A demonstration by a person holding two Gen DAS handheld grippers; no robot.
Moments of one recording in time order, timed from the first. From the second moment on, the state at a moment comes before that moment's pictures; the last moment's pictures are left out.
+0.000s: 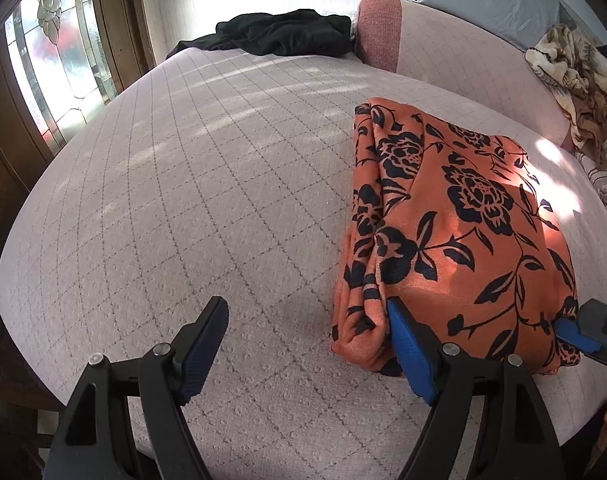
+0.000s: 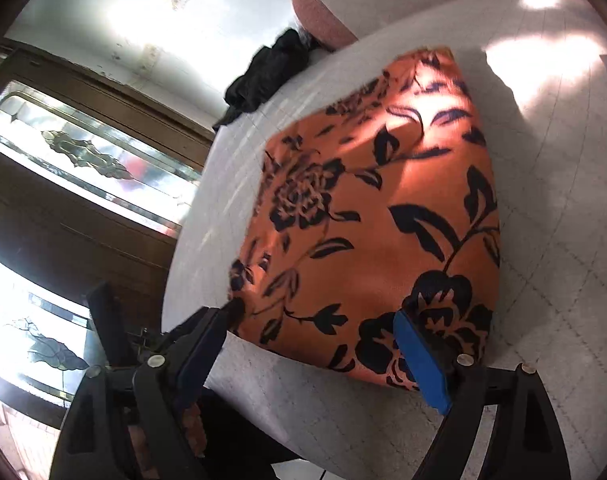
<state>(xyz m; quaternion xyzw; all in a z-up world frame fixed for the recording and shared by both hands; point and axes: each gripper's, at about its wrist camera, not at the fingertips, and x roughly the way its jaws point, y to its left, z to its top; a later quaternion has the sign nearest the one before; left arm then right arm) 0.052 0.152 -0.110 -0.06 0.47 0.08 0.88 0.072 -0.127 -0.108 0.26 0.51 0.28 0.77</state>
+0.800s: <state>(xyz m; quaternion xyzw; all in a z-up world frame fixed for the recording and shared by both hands) 0.087 0.133 -0.115 -0.03 0.45 0.07 0.89 0.099 -0.168 -0.118 0.25 0.52 0.23 0.78</state>
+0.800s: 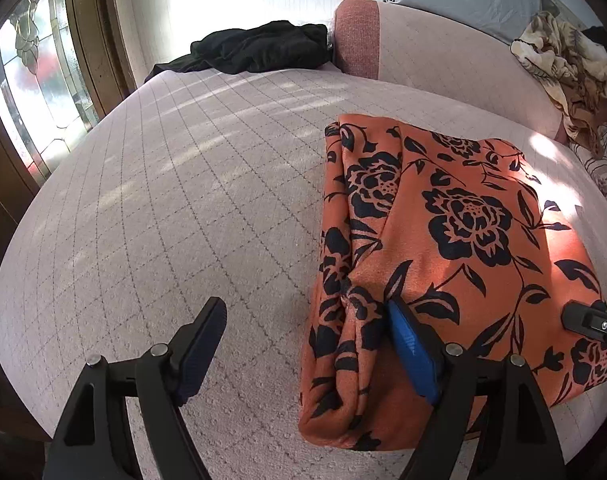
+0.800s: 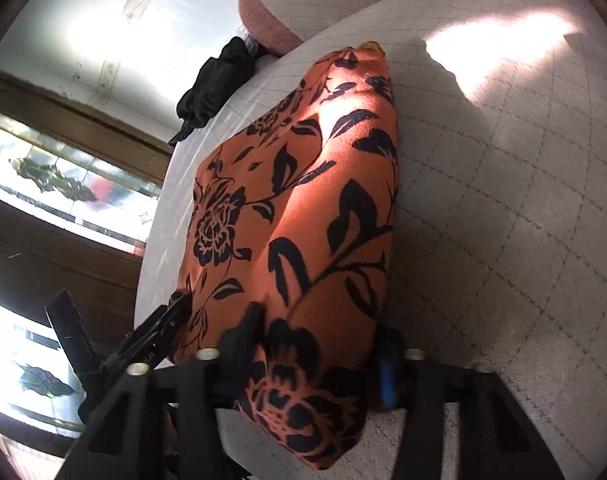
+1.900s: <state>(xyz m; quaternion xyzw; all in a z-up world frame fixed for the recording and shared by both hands) 0.087 0.139 -0.120 -0.05 0.45 0.05 0.89 0.110 -0.159 -0.066 0.15 0.45 0.16 0.86</state>
